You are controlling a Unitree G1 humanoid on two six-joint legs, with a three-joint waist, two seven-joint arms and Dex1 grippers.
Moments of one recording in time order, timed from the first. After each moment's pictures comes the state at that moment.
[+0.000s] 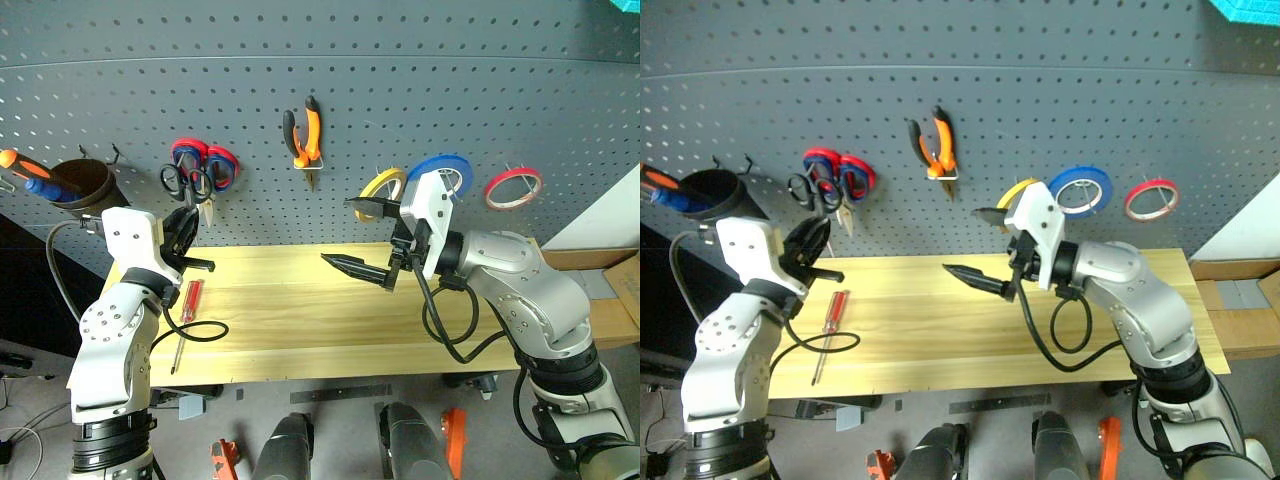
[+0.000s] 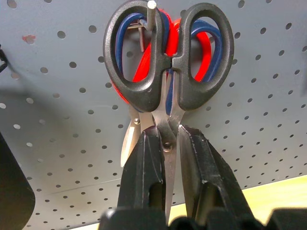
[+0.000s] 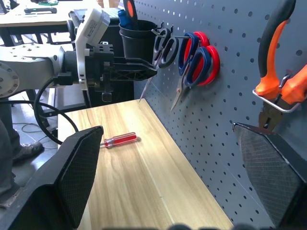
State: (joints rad) left arm -0.18 0.44 0.34 -0.26 -0.28 0.34 -0.30; right arm -0.60 -0.45 0.18 -0.45 0.47 0.66 0.70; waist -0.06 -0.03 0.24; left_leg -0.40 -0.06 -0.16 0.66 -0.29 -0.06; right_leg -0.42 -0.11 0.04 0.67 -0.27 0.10
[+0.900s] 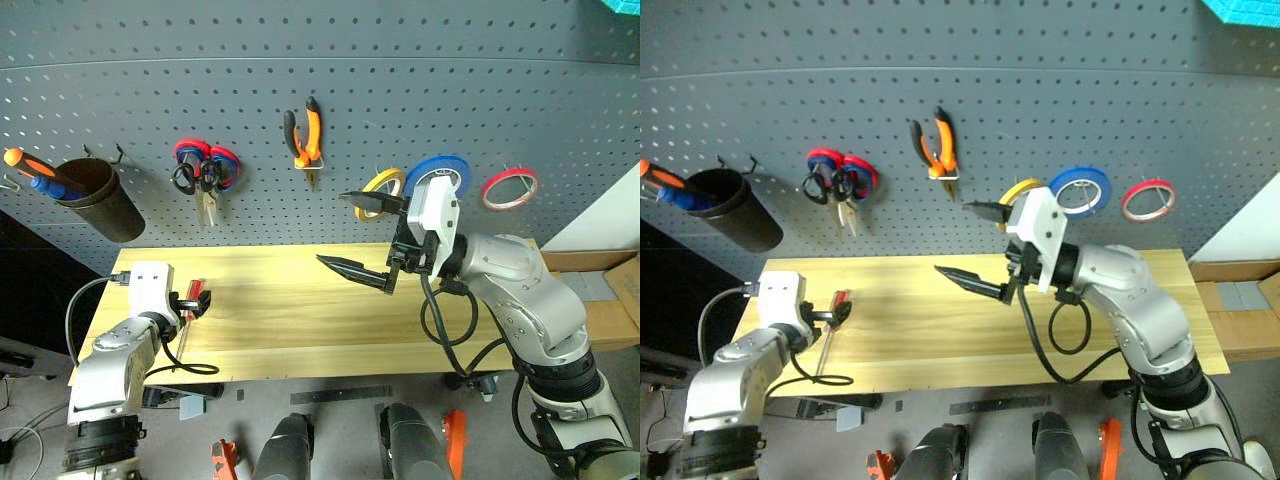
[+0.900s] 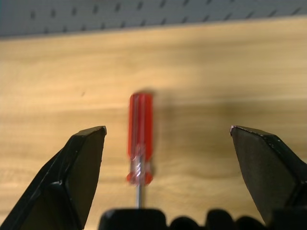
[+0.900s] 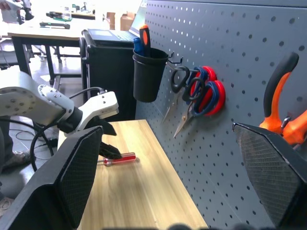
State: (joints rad) left arm -0.20 0.53 0.30 0.04 -0.23 0.79 -0.25; right arm -0.57 -0.44 0.20 -0.47 0.44 0.54 0.73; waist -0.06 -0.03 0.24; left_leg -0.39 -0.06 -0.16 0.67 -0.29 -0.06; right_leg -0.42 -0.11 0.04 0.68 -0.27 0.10
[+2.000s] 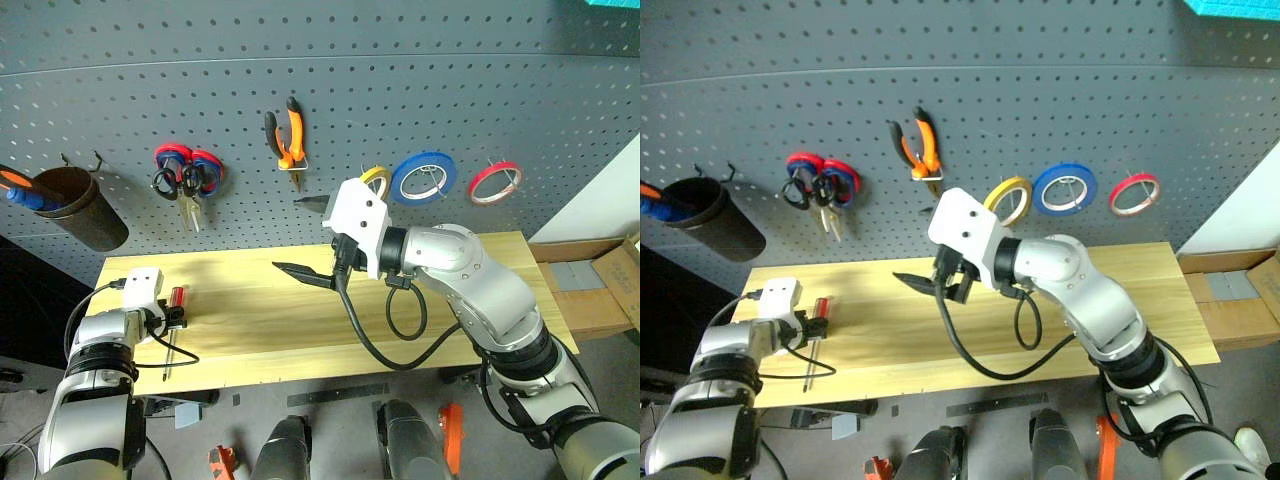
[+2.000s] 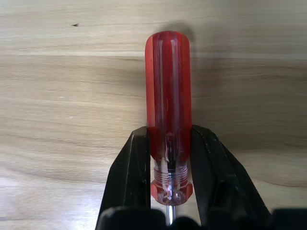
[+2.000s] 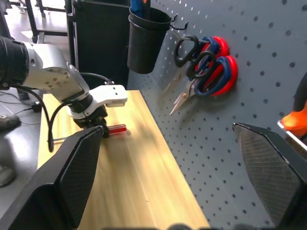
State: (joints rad) left arm -0.58 0.68 0.19 0.95 -0.13 0.59 -0.42; right arm -0.76 -0.33 0.41 -0.44 0.24 0.71 0.63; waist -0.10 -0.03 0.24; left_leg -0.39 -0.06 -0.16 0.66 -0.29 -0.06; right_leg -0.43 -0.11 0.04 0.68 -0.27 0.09
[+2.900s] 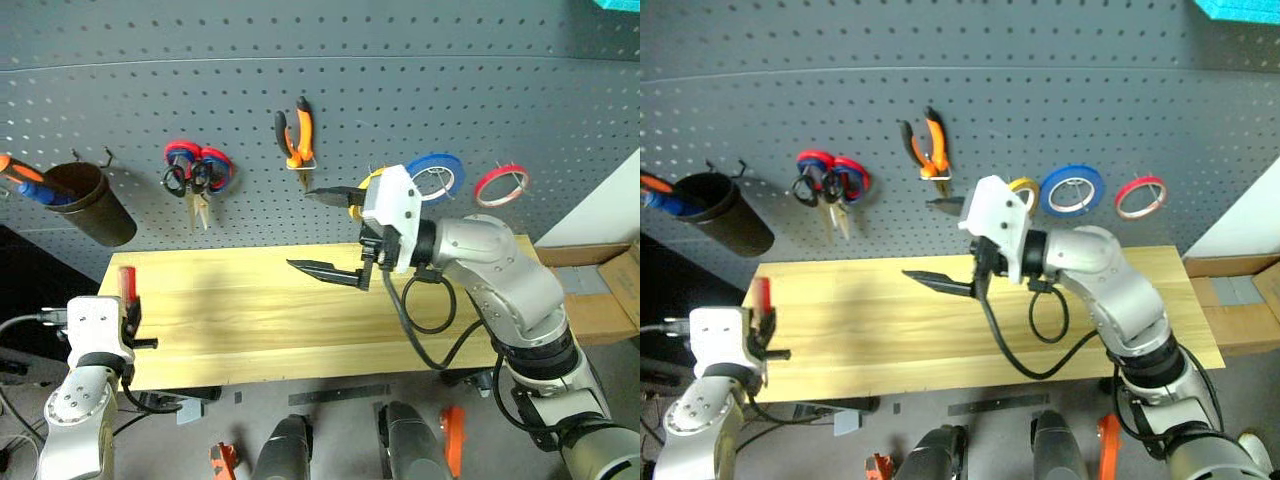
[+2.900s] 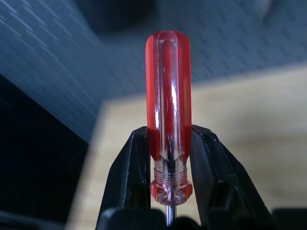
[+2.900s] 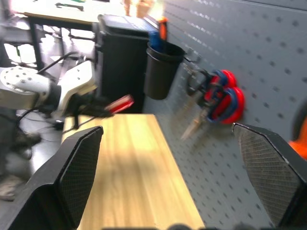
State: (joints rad) left arm 0.13 0.45 0.47 -0.14 -0.08 0.10 -0.13; right arm -0.73 -0.38 0.24 -0.43 0.40 0.60 0.82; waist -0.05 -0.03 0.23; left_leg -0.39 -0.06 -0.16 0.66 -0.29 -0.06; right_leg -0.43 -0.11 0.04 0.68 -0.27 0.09
